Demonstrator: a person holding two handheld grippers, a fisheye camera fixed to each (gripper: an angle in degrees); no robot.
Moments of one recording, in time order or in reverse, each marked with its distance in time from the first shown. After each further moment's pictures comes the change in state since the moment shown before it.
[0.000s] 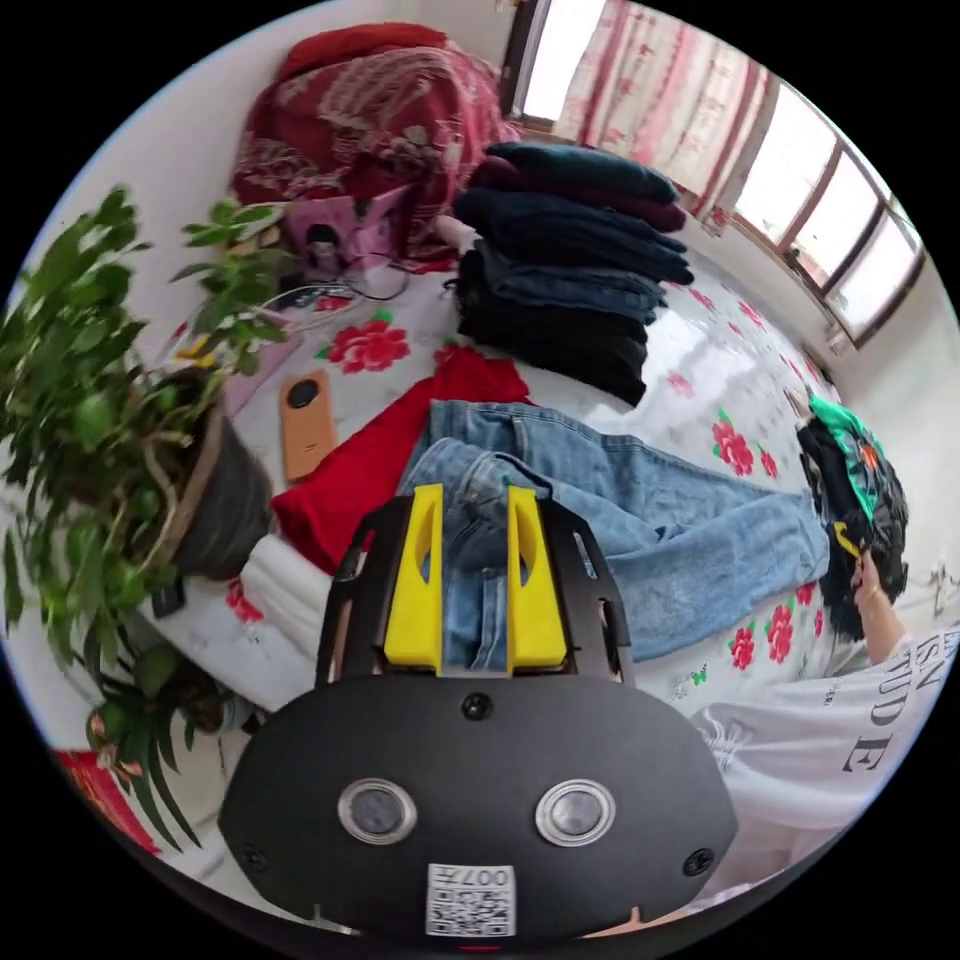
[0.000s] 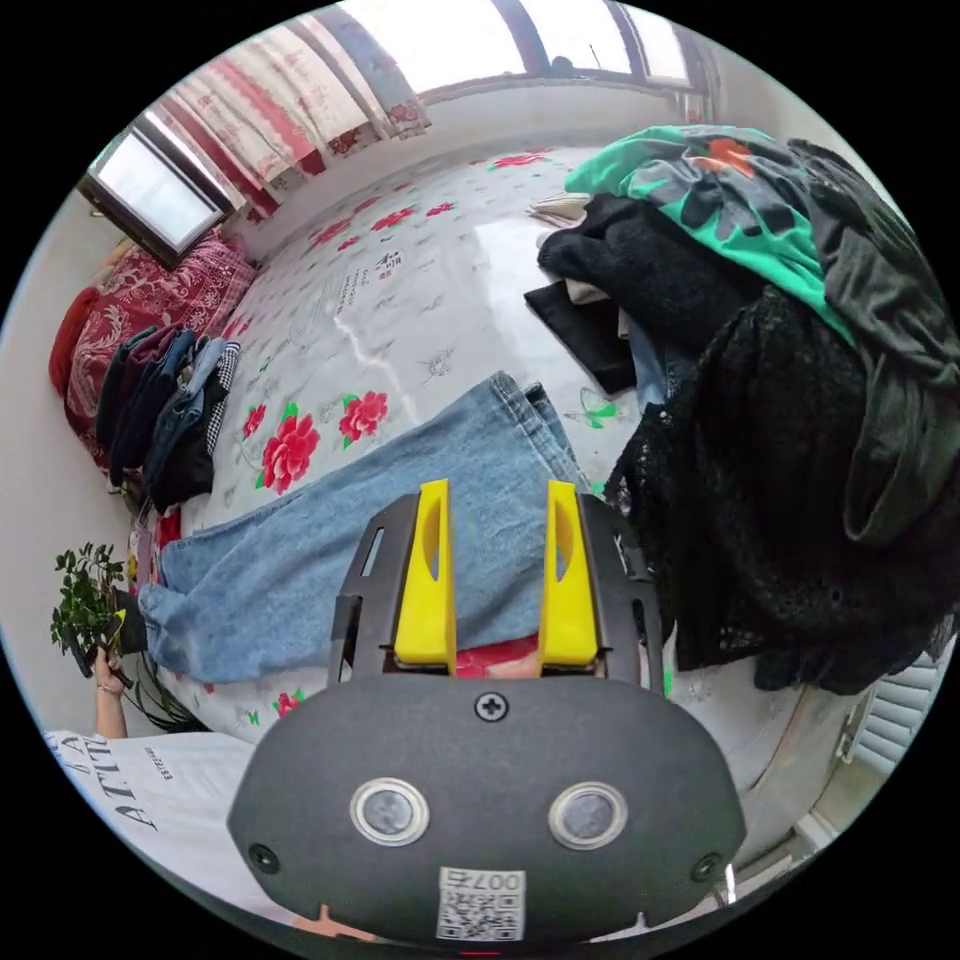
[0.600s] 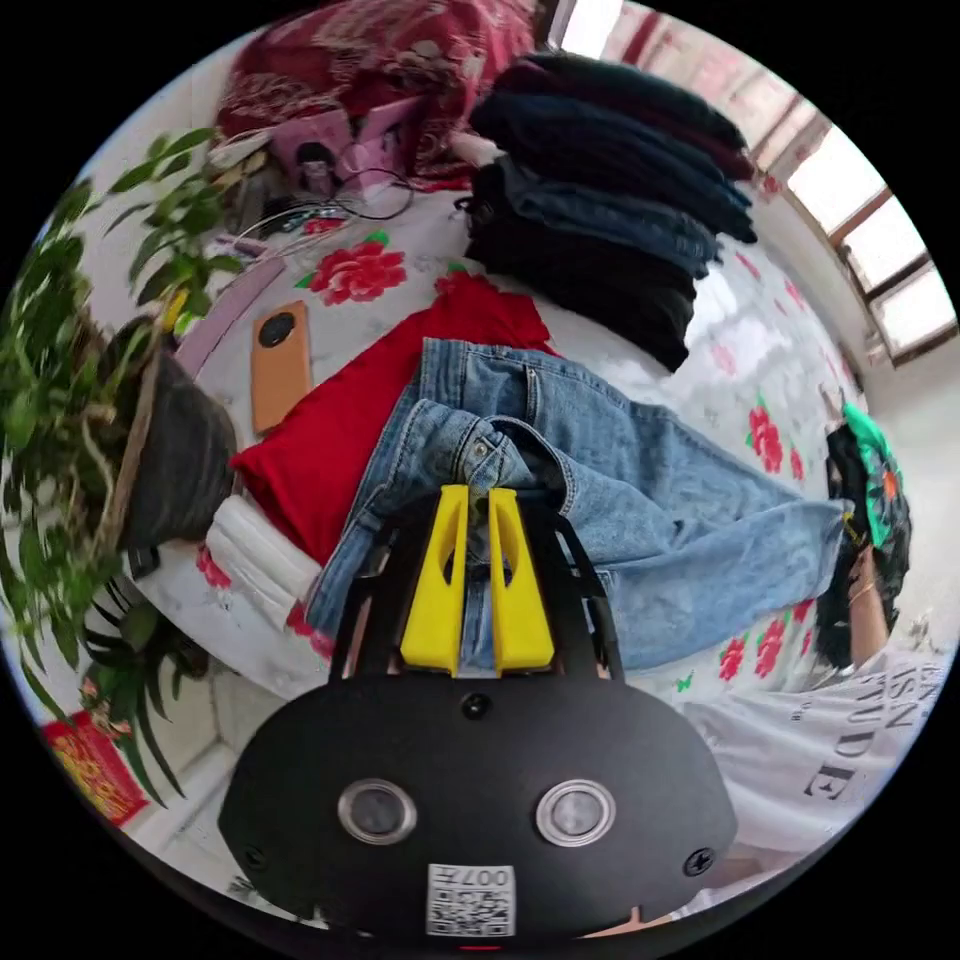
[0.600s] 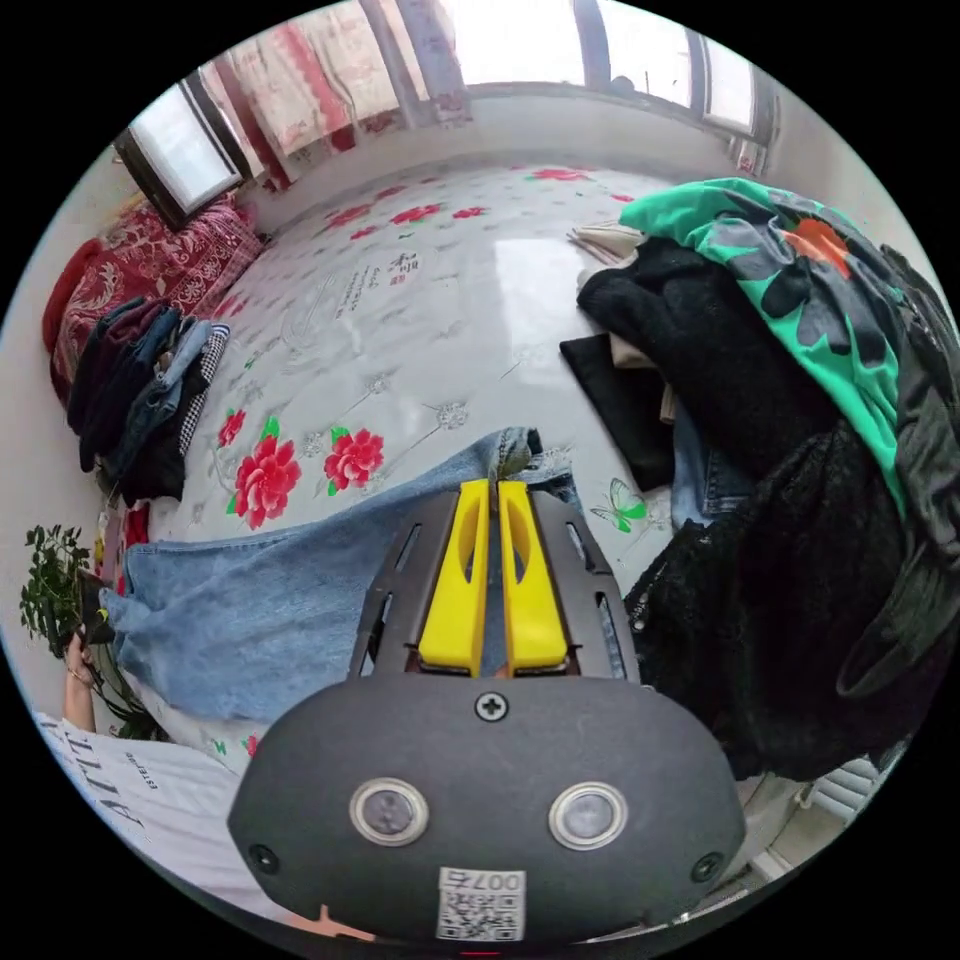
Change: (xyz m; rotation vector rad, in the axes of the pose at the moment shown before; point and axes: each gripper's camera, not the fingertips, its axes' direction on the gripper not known) left arm -0.008 0.019 0.035 -0.191 -0.011 -0.115; right arm -0.050 -0.052 0.022 0.047 0.065 -0.113
